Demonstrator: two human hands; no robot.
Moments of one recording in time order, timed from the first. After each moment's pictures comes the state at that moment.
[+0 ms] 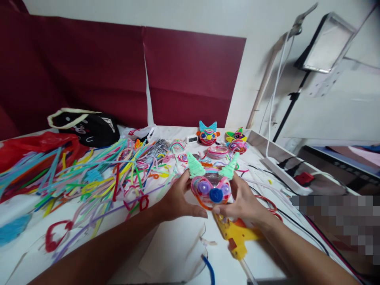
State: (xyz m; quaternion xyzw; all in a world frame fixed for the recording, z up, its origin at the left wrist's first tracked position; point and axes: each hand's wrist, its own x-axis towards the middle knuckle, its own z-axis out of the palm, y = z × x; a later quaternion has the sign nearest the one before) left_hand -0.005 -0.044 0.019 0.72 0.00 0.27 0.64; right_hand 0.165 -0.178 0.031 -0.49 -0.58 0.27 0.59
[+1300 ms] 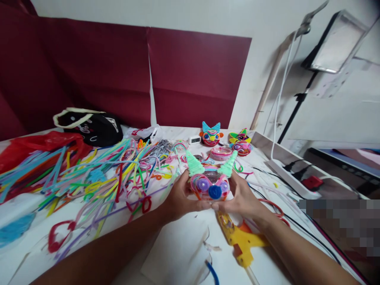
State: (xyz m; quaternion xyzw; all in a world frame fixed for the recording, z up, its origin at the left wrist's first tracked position) left_hand -0.001 -0.047 0.014 0.66 0.06 0.31 0.68; right_hand 0.168 -0.158 0.030 -0.51 -0.61 0.22 0.57
